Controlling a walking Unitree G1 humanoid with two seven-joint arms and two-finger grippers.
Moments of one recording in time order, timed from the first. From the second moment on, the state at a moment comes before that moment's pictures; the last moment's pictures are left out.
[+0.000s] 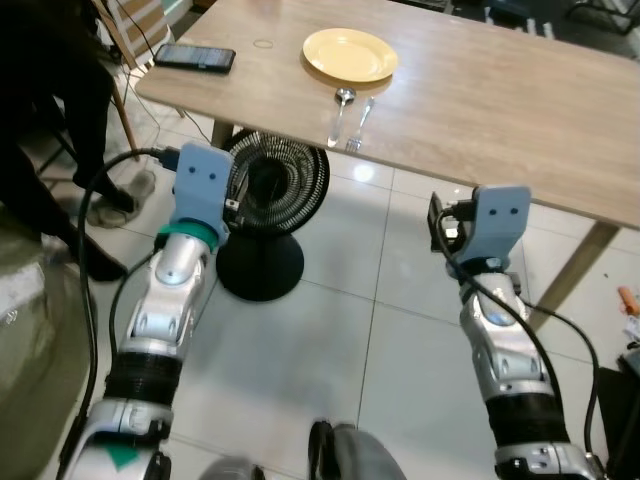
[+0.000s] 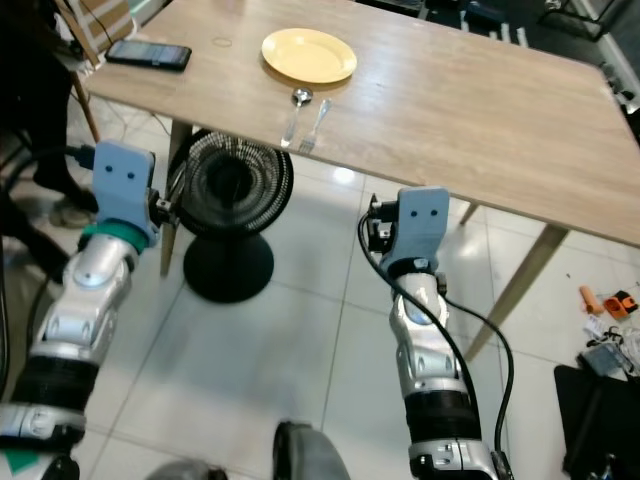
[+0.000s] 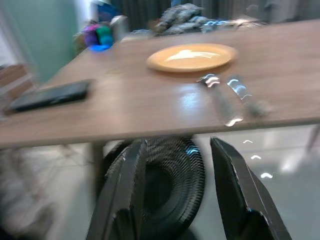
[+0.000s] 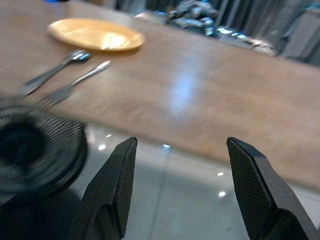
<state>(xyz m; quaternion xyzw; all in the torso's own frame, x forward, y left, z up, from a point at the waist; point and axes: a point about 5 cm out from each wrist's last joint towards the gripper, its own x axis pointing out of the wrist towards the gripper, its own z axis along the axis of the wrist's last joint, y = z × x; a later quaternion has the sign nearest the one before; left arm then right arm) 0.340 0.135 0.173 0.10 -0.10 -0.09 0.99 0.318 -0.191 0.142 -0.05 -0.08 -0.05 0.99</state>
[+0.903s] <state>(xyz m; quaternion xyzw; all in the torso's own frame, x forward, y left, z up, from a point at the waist) 0.336 0.140 0.180 0.12 -0.09 -0.10 0.98 0.320 -0.193 0.145 -0.06 -0.06 -0.06 0.99</state>
